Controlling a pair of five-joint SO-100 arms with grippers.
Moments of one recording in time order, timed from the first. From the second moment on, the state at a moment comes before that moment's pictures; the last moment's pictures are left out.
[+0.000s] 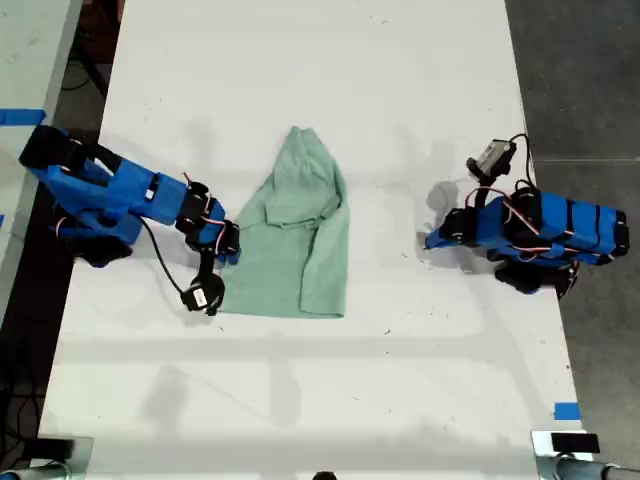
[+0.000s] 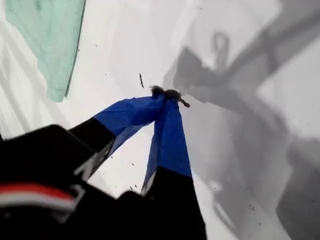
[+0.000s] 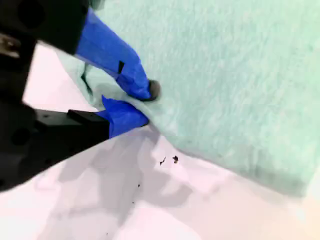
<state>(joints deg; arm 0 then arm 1) 1.0 98.0 125.7 56.7 -7.8 12.1 200.7 174.6 79.1 -3.5</state>
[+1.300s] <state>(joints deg) -1.0 66.4 57.4 62.8 6.1 12.1 200.7 174.6 79.0 -4.1</state>
